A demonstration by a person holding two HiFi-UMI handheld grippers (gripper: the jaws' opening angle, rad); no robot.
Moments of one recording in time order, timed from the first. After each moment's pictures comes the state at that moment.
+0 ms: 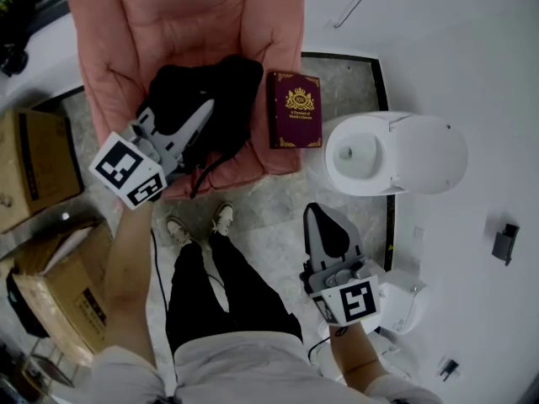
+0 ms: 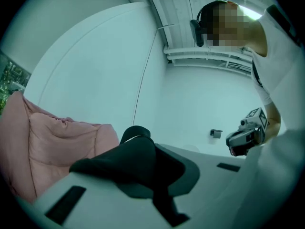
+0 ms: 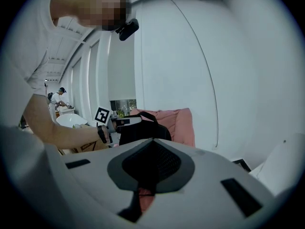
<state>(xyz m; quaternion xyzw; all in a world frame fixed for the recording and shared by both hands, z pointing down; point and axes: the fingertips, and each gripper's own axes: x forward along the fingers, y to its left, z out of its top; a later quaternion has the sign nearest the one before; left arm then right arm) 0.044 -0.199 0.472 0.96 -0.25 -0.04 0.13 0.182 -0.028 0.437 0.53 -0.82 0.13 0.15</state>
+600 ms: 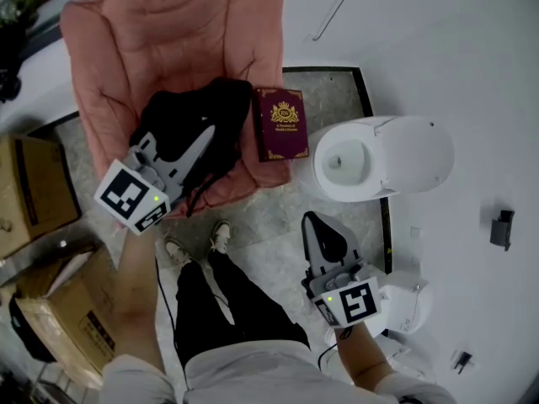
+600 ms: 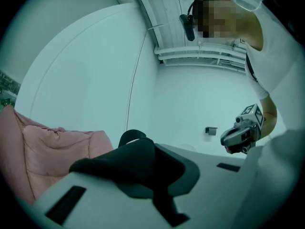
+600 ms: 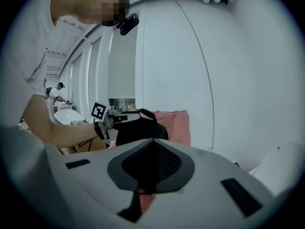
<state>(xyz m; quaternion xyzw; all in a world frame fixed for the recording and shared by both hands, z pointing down) 0.058 -0.175 0.444 0.97 -0.23 -0.04 0.09 0.189 -0.016 0.426 0.54 -0.82 0.11 0.17</state>
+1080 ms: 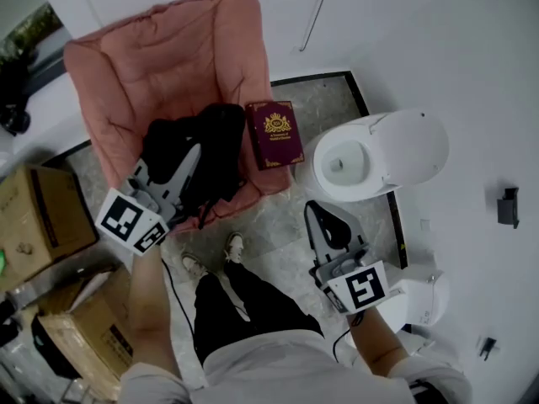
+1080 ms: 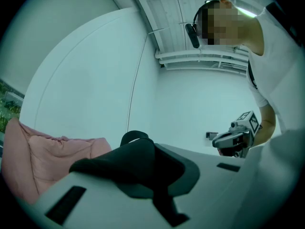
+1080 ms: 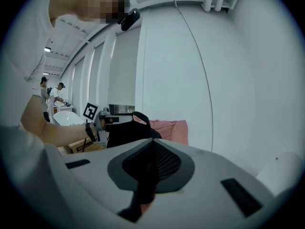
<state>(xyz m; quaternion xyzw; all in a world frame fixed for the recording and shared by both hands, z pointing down) 0.042 -0.159 0.392 0.96 -0.24 -0.05 0.09 0.194 -0.023 0.379 0.55 -0.82 0.07 0.15</state>
